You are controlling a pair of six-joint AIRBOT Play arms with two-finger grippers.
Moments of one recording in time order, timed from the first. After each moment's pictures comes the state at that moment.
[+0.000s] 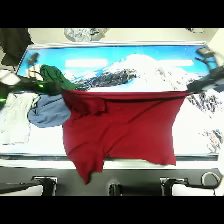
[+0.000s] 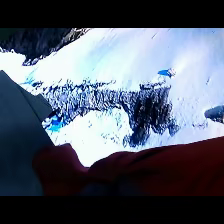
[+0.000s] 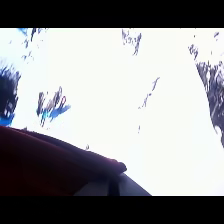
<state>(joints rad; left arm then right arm) 0.01 -1.46 1.42 1.07 -1.09 -1.36 -0.25 -1.56 1.71 -1.47 1.34 1.06</state>
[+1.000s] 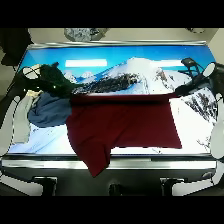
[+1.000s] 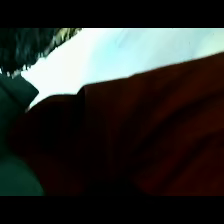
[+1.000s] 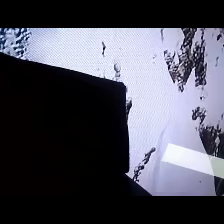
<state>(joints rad) 0.02 -1.72 1.63 1.06 -1.37 -1.33 -0.23 -1.69 1.70 -1.48 1.29 1.01</state>
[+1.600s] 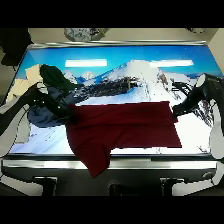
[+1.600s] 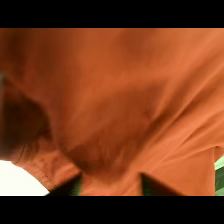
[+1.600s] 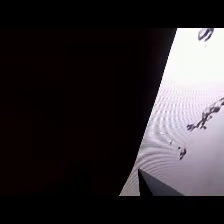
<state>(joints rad) -0.01 -1.72 1.40 1.13 -1.62 -1.45 -0.23 -1.68 1.52 -1.51 1.52 0.99</state>
